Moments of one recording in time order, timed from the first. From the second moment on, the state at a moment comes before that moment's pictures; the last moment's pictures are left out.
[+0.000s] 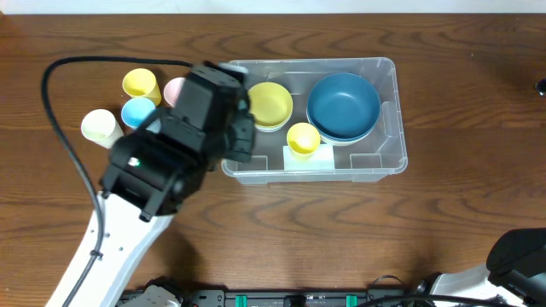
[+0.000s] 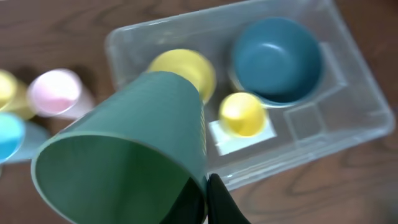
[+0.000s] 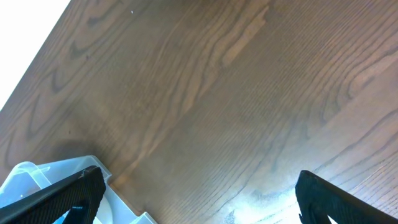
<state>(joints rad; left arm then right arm) -0.58 1.32 1.58 -1.13 -0.08 -0.27 -0.61 1.73 1.91 -1.28 -0.12 0.35</state>
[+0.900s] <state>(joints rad) -0.81 1.72 1.58 -1.00 -0.08 -0.17 -0.61 1.73 1.91 -1.28 -0.12 0.35</state>
